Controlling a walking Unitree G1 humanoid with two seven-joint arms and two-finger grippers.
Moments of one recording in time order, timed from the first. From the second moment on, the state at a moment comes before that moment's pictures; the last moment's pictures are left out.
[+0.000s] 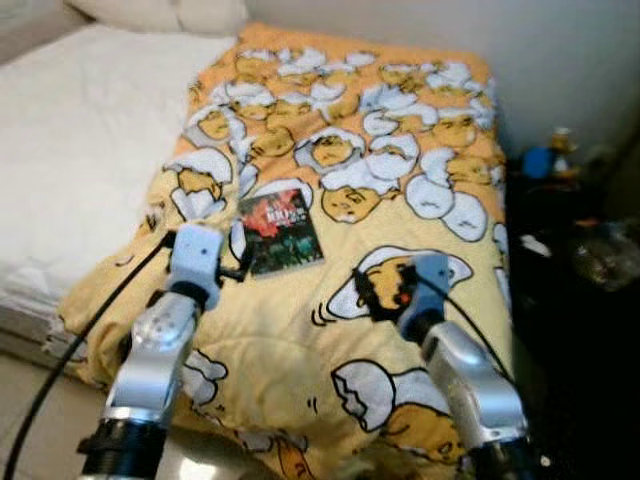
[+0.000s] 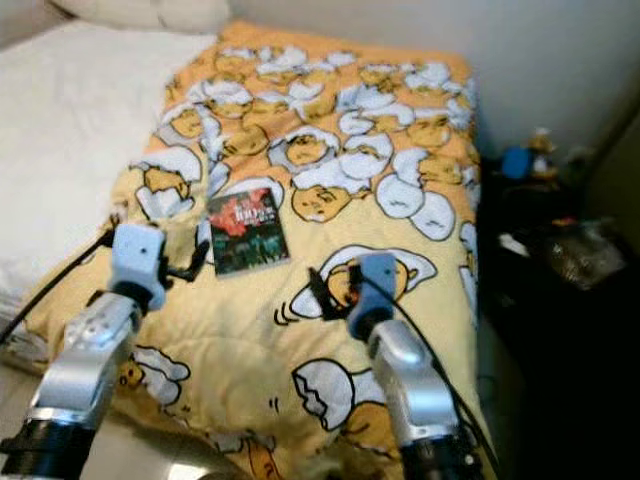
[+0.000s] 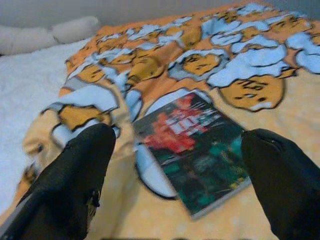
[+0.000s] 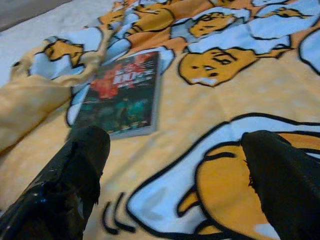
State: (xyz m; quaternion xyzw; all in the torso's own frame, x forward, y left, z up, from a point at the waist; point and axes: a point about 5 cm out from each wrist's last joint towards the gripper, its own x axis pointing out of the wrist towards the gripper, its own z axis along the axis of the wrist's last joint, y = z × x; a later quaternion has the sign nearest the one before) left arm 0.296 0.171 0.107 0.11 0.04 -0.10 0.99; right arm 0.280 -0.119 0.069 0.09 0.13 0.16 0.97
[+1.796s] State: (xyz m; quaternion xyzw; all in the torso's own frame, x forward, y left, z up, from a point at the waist) left arm 0.297 0.169 0.102 0.10 0.07 -0.10 0.99; right arm 0.281 -0.132 0.061 0.12 0.14 0.08 0.98
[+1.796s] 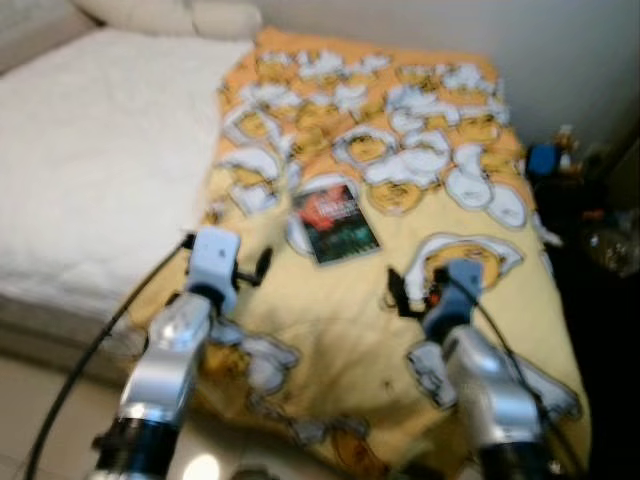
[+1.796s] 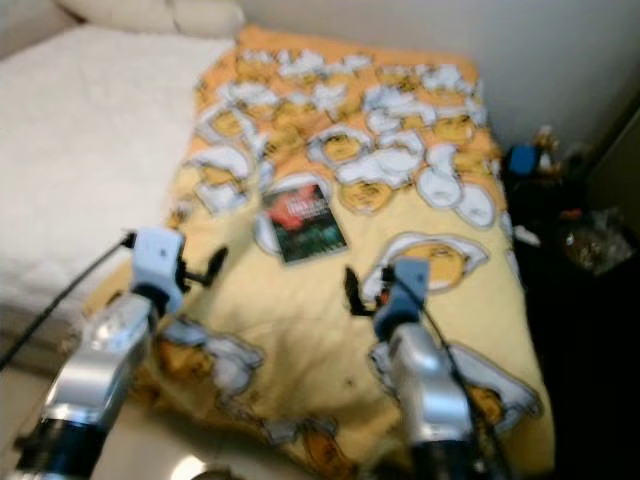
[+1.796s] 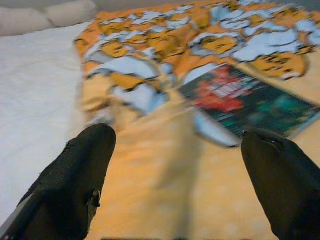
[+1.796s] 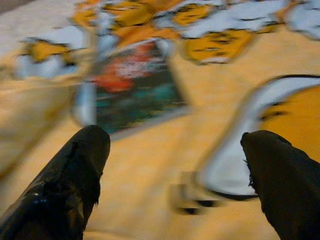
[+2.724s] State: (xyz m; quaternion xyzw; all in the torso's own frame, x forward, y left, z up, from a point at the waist) left arm 0.297 0.171 0.103 0.09 0.06 -0.10 0.99; right arm 0.288 -0.128 0.071 0.11 0.12 0.10 0.98
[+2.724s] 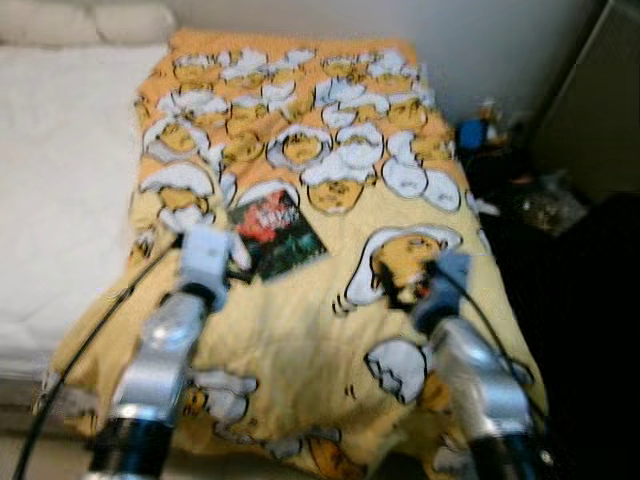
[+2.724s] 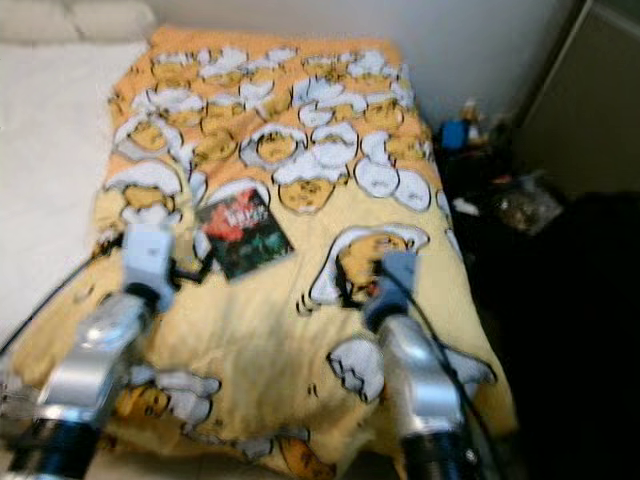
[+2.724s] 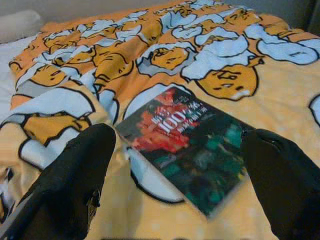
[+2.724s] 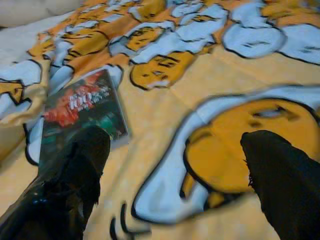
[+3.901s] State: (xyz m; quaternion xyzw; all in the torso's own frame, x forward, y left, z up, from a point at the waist) left arm 0.322 0.166 0.108 0.04 0.10 -0.14 0.98; right arm 0.292 -0.144 0.070 0.09 0.13 0.08 0.98
